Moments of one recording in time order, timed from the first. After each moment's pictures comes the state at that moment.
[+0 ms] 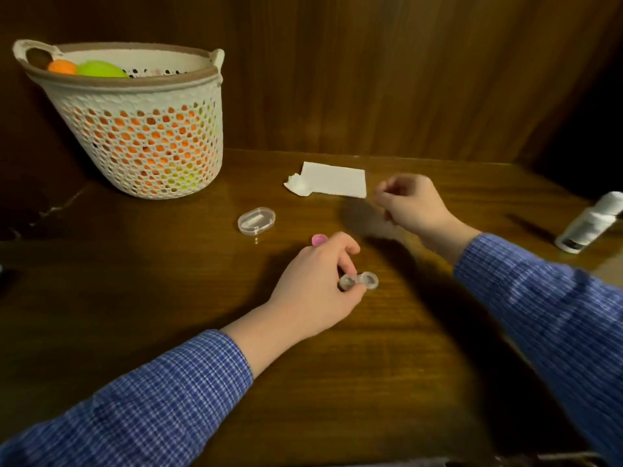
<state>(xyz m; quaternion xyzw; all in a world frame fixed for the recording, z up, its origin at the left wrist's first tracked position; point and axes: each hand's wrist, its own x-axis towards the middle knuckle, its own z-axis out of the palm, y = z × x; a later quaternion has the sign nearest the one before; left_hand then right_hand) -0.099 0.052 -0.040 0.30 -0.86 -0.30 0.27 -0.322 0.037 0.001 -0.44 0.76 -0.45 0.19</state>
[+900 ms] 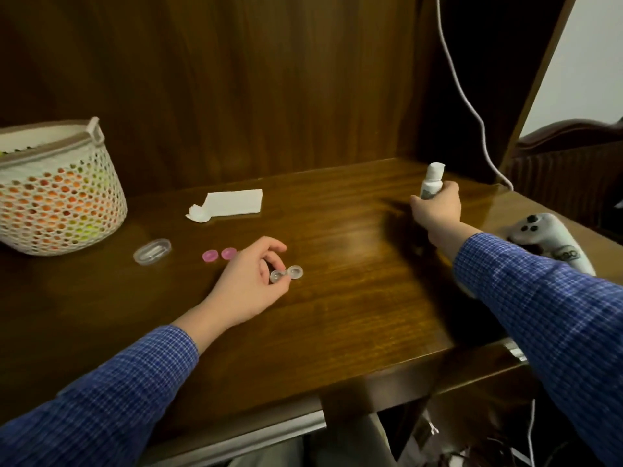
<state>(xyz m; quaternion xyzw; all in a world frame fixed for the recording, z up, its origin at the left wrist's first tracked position) -0.165 0.087 -0.039 0.26 -0.88 -0.31 0.26 -0.496 0.202 -0.010 -0.15 0.79 -0.59 0.07</state>
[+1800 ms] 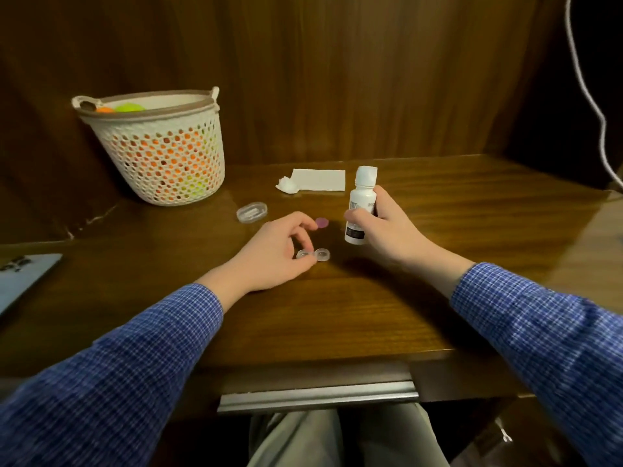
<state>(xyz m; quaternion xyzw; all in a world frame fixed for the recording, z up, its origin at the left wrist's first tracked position) -0.058 0.051 -0.030 0.25 -0.90 -0.27 0.23 -0.267 0.144 -0.016 -0.56 0.62 -0.50 0.23</state>
